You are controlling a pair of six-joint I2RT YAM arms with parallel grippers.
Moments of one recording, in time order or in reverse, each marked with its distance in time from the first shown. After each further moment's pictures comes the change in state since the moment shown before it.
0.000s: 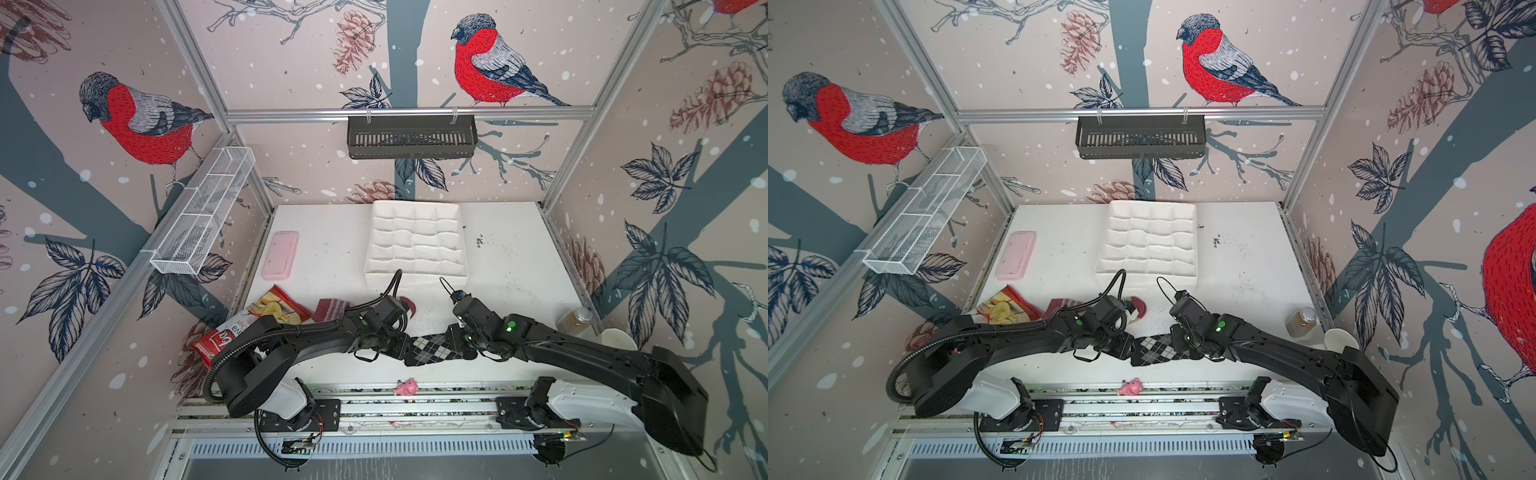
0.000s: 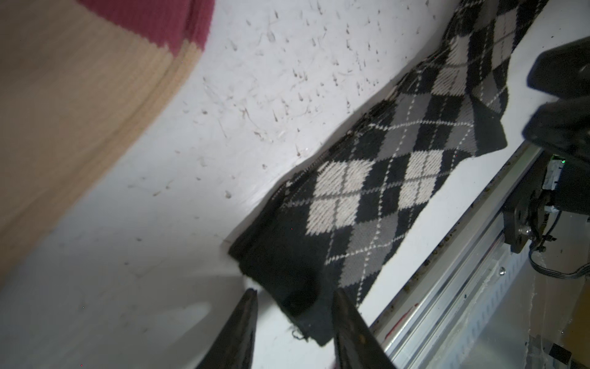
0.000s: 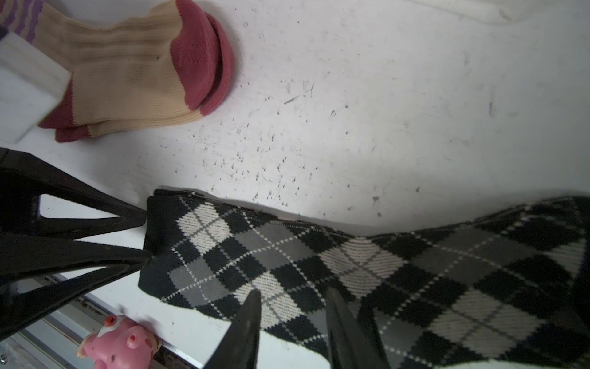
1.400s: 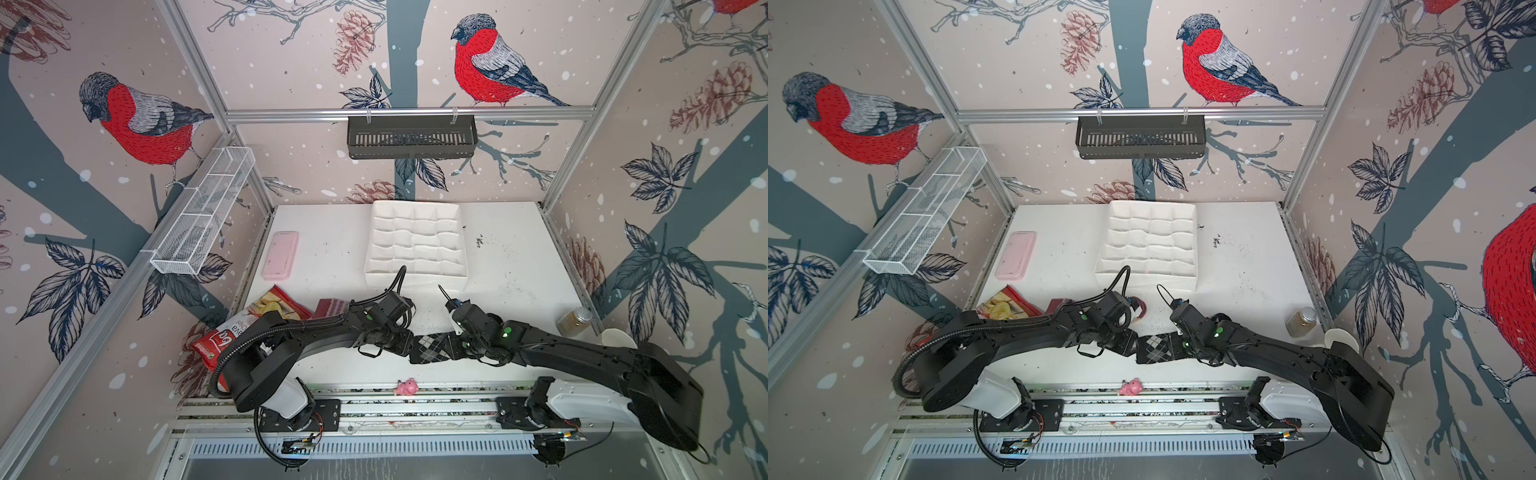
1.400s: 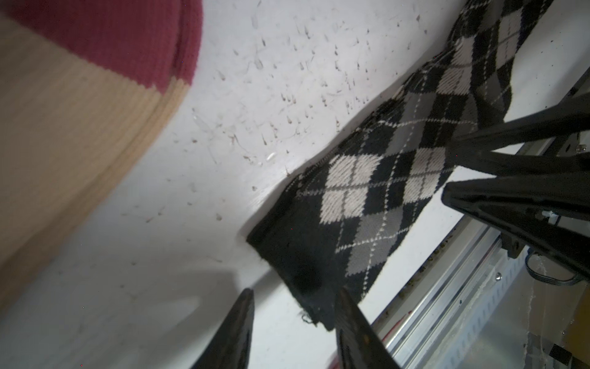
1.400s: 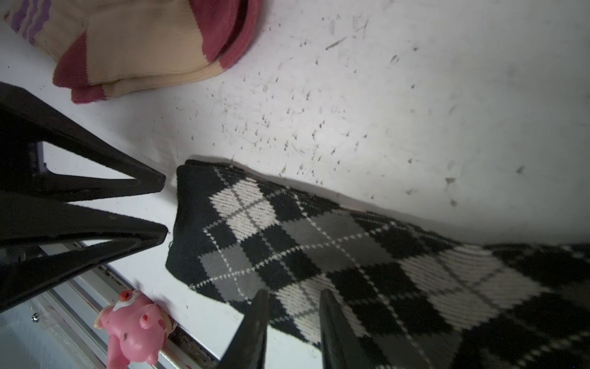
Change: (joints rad) left arm 0.000 0.029 0.062 -0.045 -0.005 0.006; right arm 0.006 0.037 -0.091 0.142 -0.132 0.011
